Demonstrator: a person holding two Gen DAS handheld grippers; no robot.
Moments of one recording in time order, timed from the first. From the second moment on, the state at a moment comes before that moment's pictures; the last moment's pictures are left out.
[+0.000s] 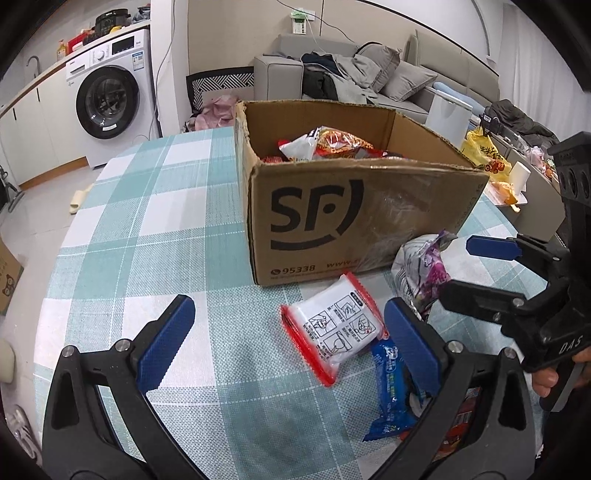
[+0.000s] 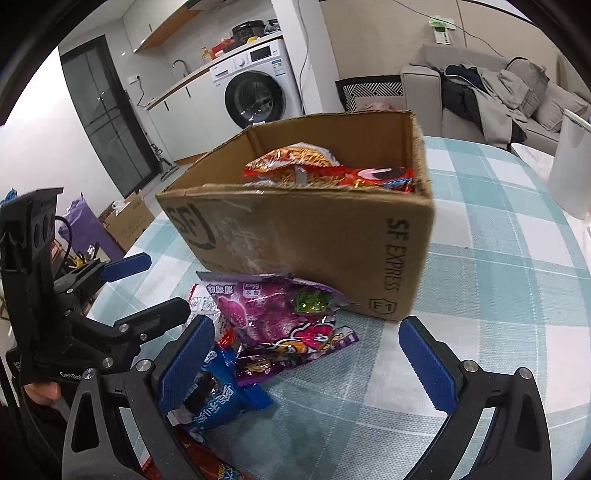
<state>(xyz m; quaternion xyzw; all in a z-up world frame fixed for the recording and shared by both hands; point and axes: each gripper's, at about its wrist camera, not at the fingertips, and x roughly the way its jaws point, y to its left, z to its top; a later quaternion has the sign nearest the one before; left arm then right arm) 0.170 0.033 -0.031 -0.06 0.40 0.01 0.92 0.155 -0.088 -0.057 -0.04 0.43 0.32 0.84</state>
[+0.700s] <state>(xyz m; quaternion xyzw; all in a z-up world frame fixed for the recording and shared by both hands) 0.183 0.047 -0.045 -0.08 0.41 0.02 0.91 0.164 -0.066 -0.081 -0.04 0.44 0.32 0.84</state>
